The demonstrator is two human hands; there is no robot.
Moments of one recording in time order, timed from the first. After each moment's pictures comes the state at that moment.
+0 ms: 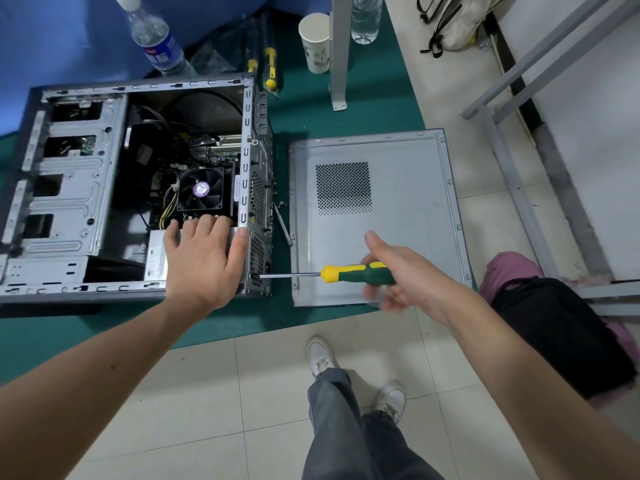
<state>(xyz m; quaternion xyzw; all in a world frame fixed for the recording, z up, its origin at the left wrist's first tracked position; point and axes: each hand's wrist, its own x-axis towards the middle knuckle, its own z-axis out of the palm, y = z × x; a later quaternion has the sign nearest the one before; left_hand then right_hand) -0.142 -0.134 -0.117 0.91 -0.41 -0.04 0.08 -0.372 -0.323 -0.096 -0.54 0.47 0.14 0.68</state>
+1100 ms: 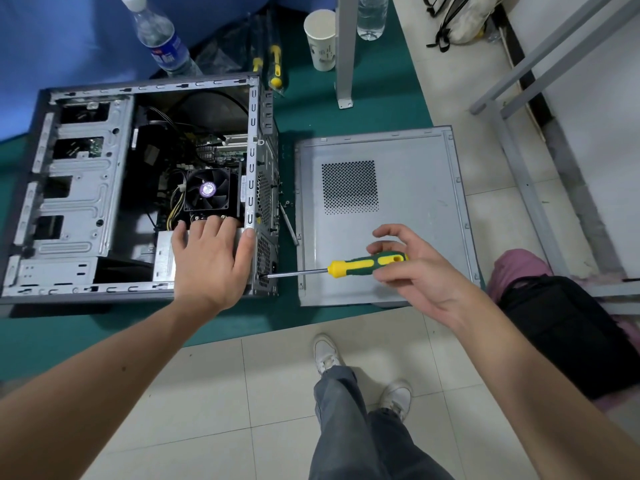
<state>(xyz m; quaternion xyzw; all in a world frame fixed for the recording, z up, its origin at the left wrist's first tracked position) -0.141 -0.134 -0.118 0.91 -0.40 -0.05 0.06 -0.378 -0.326 -0.109 -0.40 0.39 -0.05 0.83</state>
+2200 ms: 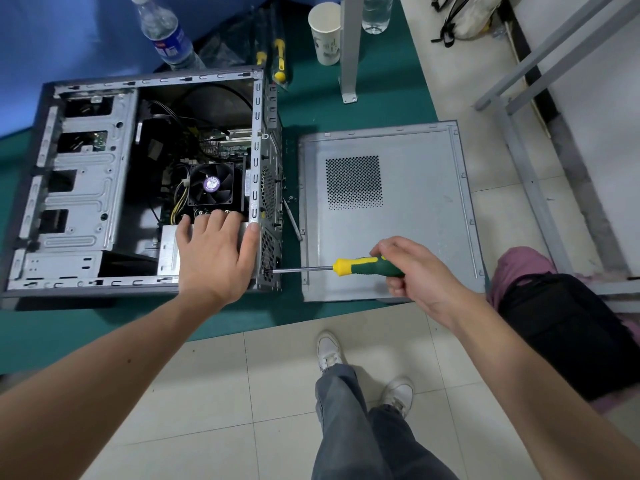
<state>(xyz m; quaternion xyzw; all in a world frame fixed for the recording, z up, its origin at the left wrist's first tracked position) -0.140 -0.135 -0.117 0.91 -0.40 -0.04 0.06 -0.375 -0.315 -0.119 -0.50 0.46 -0.01 0.73</state>
